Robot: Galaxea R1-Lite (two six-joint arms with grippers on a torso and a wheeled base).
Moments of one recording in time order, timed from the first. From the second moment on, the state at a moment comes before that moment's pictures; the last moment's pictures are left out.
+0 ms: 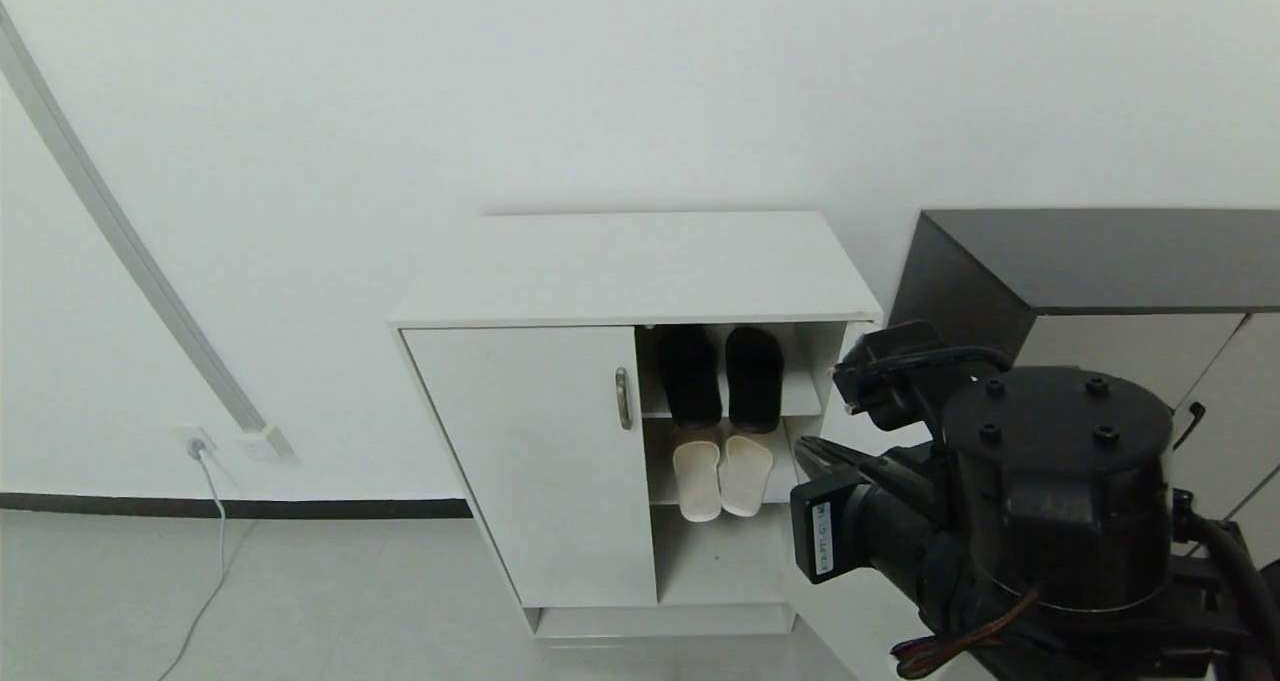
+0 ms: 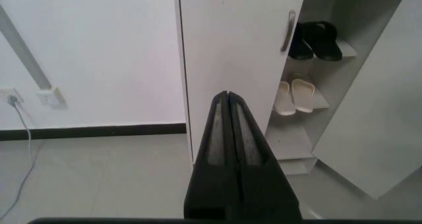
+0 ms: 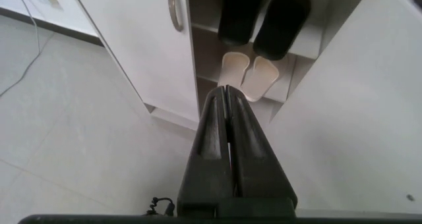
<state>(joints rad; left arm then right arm) -0.01 0.00 0.00 0.00 0.00 0.00 1.04 1.61 -0.81 -0.49 -0.65 0.20</state>
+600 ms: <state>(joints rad) -0.01 0.00 0.00 0.00 0.00 0.00 1.04 1.62 -0.79 -0.52 -0.65 0.19</state>
